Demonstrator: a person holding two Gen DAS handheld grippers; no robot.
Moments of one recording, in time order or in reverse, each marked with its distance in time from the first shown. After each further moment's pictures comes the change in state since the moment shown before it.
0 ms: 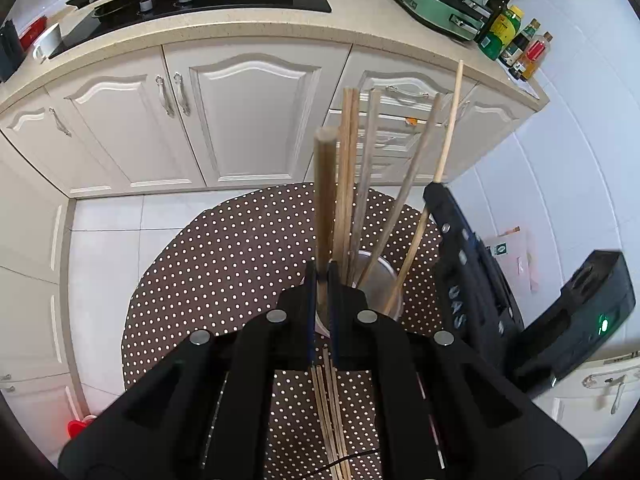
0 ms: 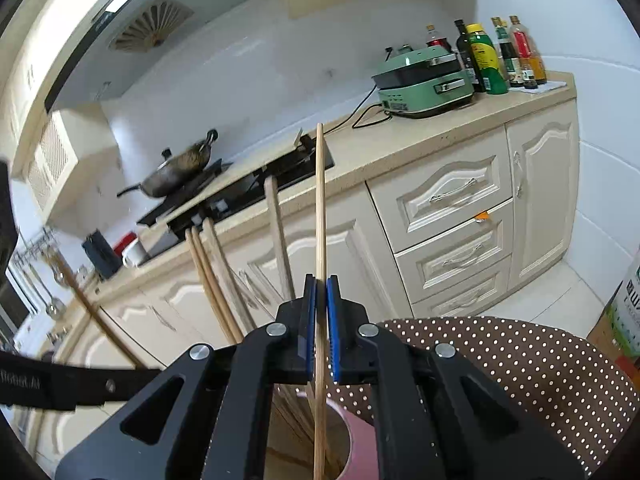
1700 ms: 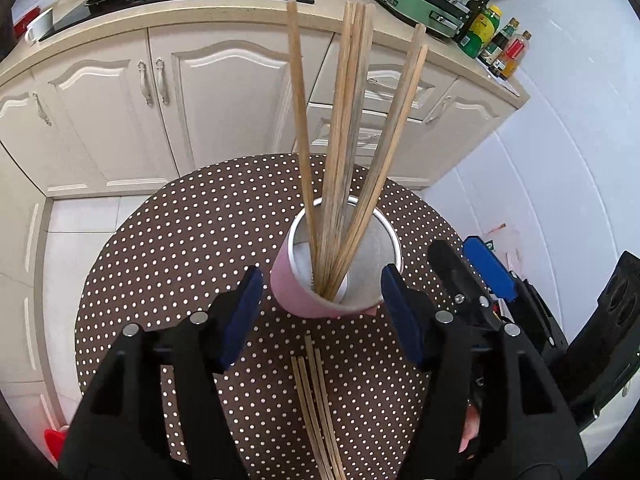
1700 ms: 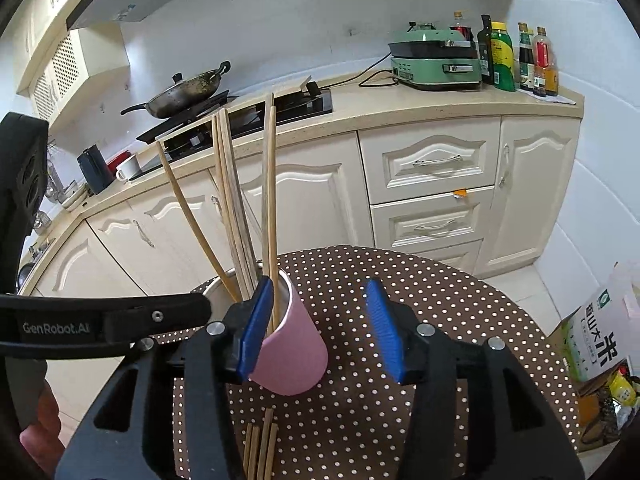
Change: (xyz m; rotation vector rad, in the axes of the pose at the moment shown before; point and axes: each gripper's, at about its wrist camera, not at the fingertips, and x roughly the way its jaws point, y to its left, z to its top) left arm 0.023 0.006 -0.064 0.004 -0.071 -0.083; right arm -0.044 -0.014 -0.034 -0.190 0.178 -0.055
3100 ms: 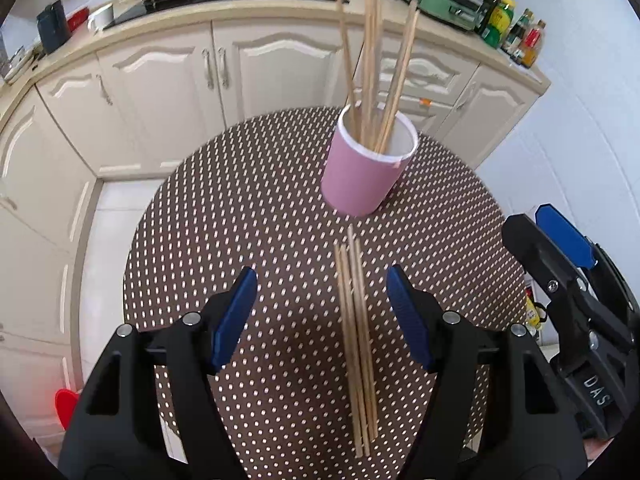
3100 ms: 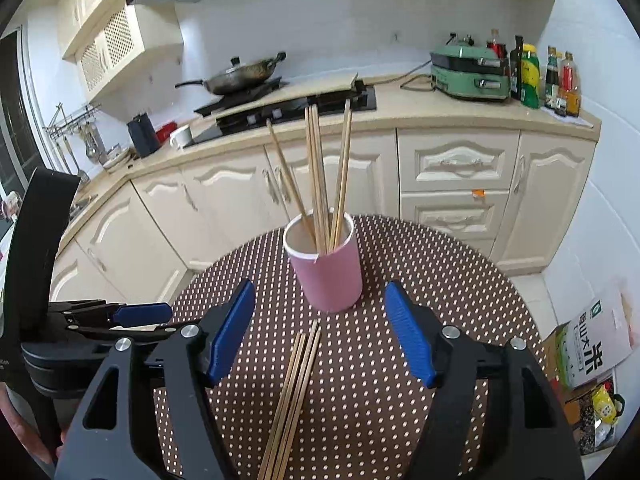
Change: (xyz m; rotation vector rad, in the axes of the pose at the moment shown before) left arm -0.065 0.007 -0.117 -0.018 -0.014 0.176; right arm -0.096 0.036 -0.033 -0.116 0.065 0.102
